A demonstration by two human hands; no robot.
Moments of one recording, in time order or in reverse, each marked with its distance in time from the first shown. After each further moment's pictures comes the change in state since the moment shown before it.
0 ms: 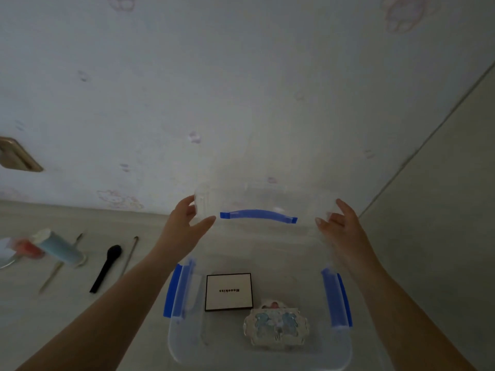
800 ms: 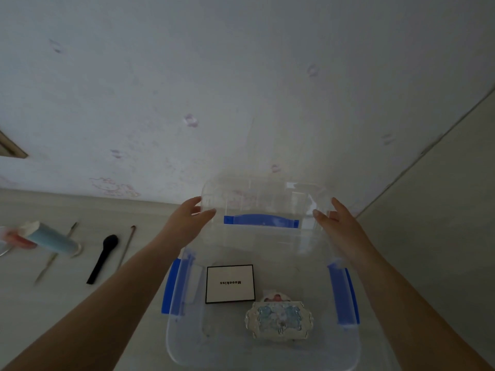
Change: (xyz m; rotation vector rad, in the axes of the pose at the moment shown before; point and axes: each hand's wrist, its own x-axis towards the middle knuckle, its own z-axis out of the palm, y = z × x) left_hand 0.033 -0.024 0.011 0.015 -0.102 -0.222; right_hand 0.028 0.016 0.013 -0.172 -0.137 0.141
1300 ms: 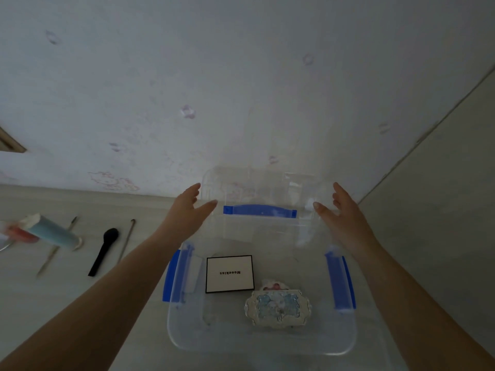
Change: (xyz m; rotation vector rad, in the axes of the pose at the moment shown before) left_hand -0.004 0.000 0.005 0.151 0.069 0.116; right_hand -0.009 0.003 -0.005 -0.038 0.079 -0.147
